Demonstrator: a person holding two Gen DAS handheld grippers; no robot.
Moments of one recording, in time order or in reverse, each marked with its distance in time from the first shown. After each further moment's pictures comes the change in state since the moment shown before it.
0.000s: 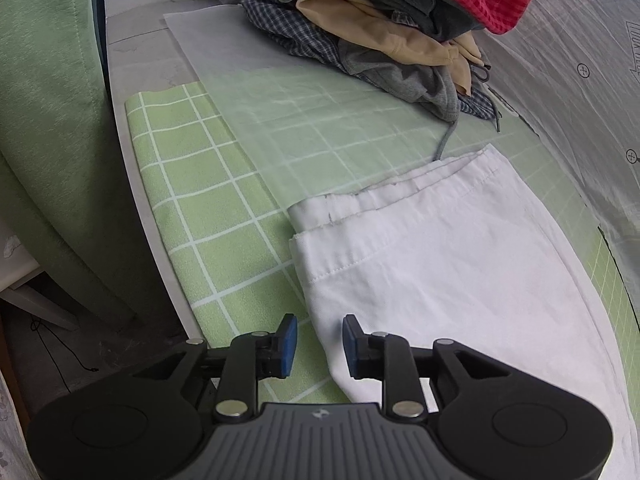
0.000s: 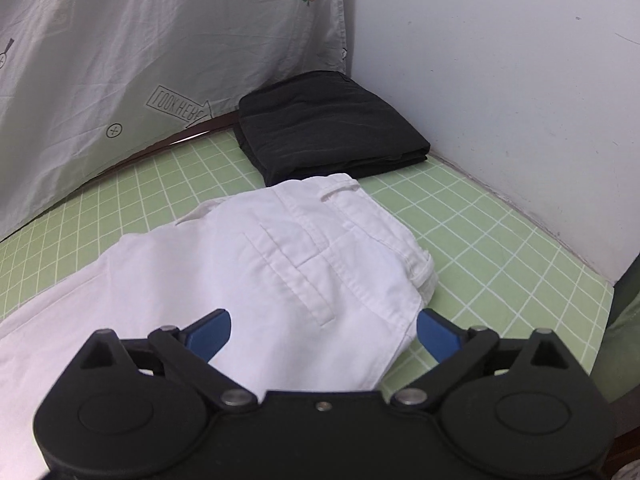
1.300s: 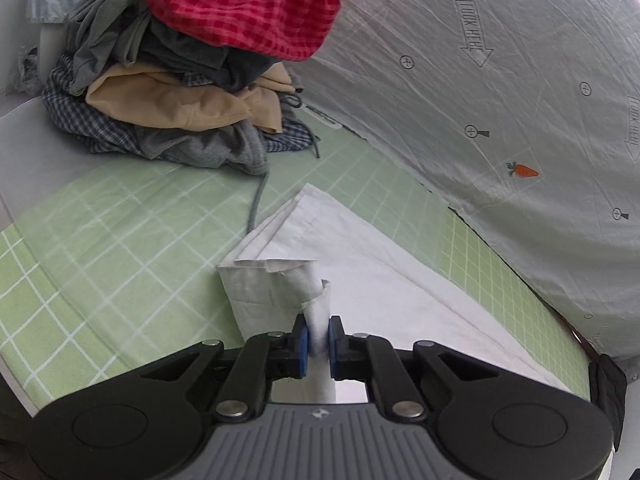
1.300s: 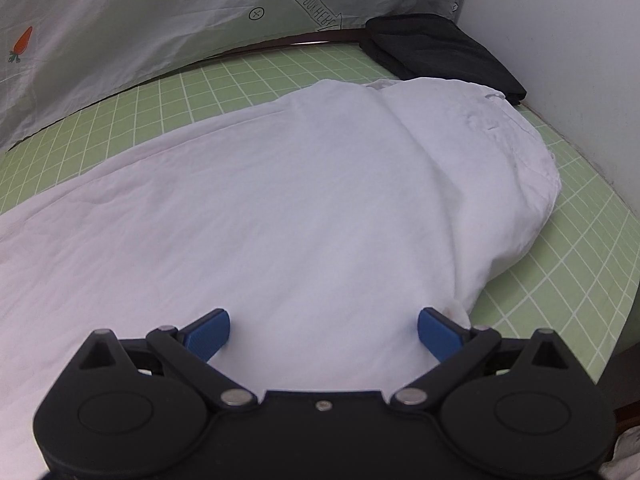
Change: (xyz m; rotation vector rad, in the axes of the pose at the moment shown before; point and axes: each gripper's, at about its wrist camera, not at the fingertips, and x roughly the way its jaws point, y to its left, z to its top) left arm -0.030 -0.073 0.047 0.342 -0.043 -0.464; right arm -0.045 0.140 -0.098 -0.125 0.163 0.032
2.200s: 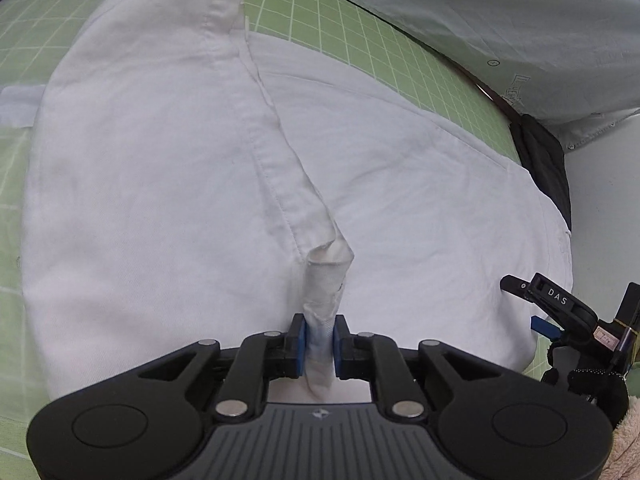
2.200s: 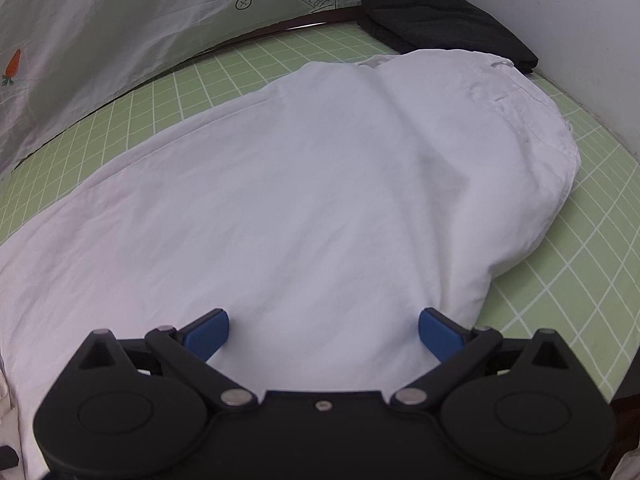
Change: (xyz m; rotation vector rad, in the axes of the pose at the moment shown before) left arm 0.126 -0.155 -0.121 0.326 0.603 -0.265; right arm 0.019 -0.023 0.011 0.065 0.065 0.088
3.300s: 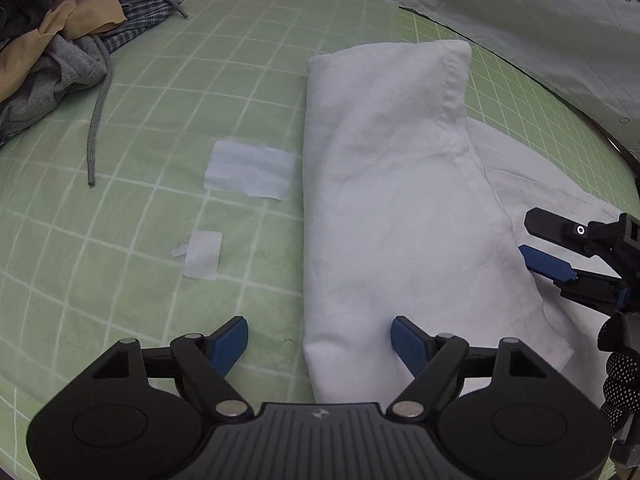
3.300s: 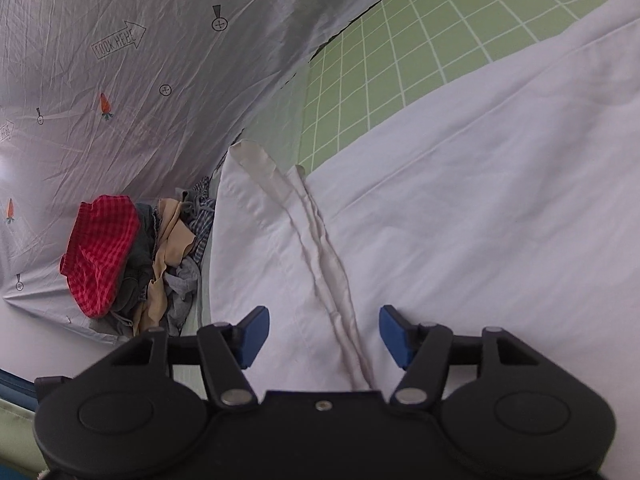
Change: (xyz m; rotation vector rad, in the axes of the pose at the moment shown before) left arm -0.048 0.089 0.033 -0.086 -0.071 0.395; right arm 0.049 0.215 -0.011 -0.066 0.365 0.981
